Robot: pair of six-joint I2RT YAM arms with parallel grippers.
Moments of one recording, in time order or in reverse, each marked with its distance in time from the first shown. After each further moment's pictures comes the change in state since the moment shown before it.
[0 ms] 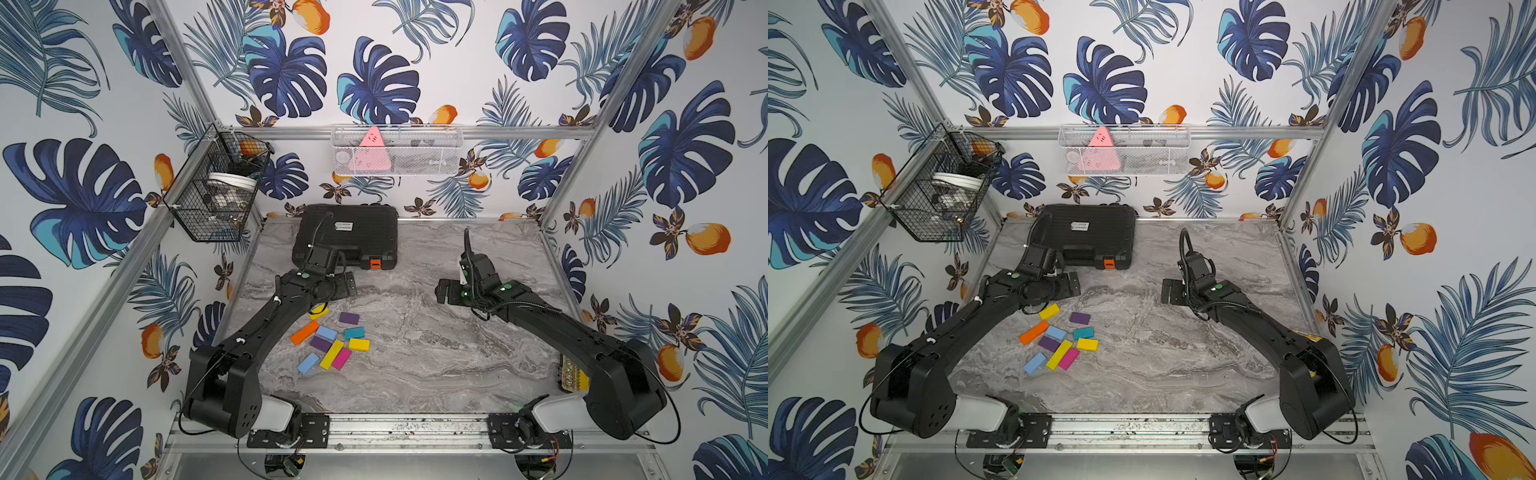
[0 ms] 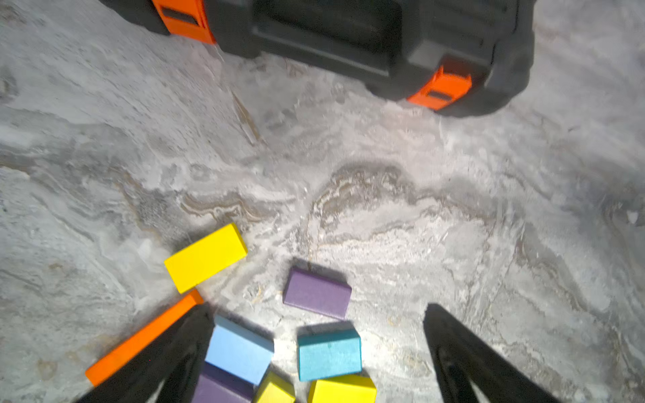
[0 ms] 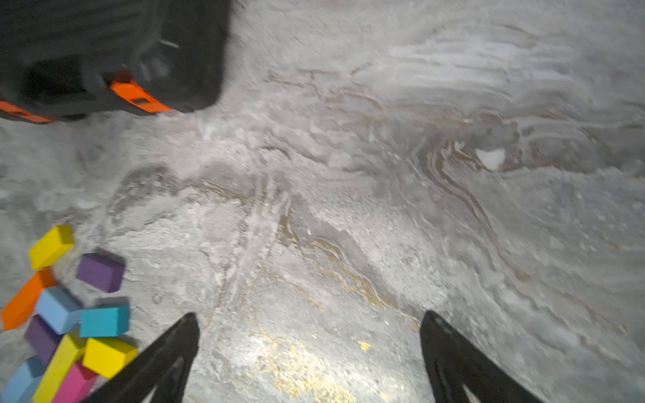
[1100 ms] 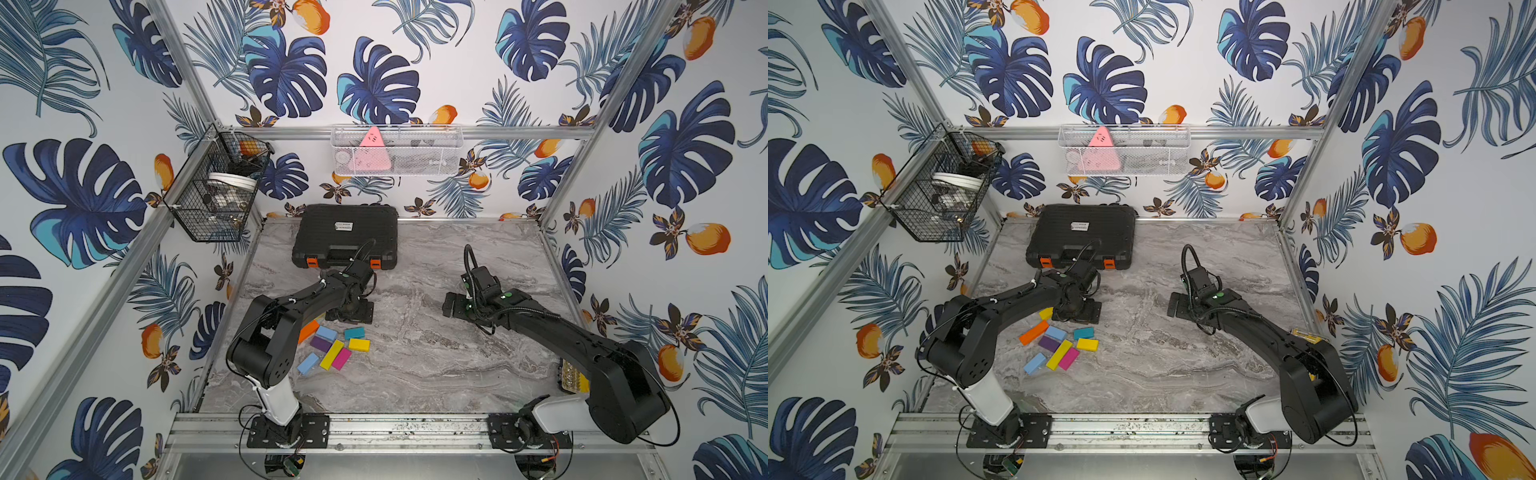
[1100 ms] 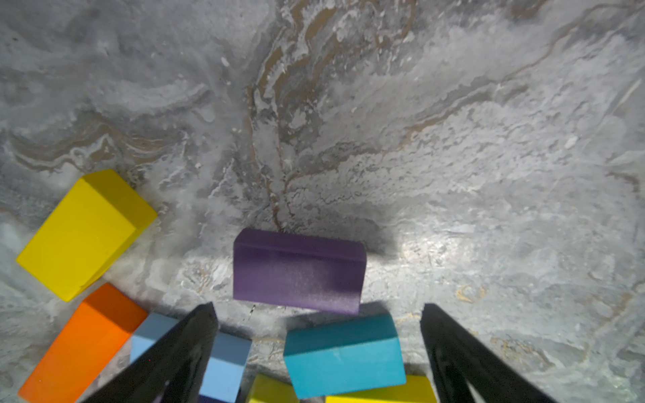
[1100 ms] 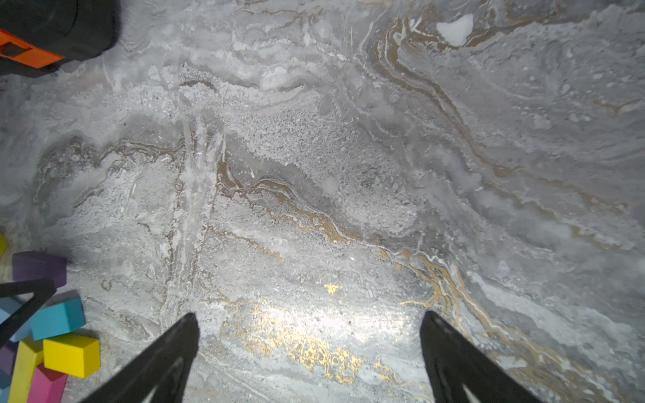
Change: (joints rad) left arm -0.145 0.332 0.055 -0.095 -0.055 0.110; right arm -0.016 -0.032 -0.109 -0.043 -0.034 0.125
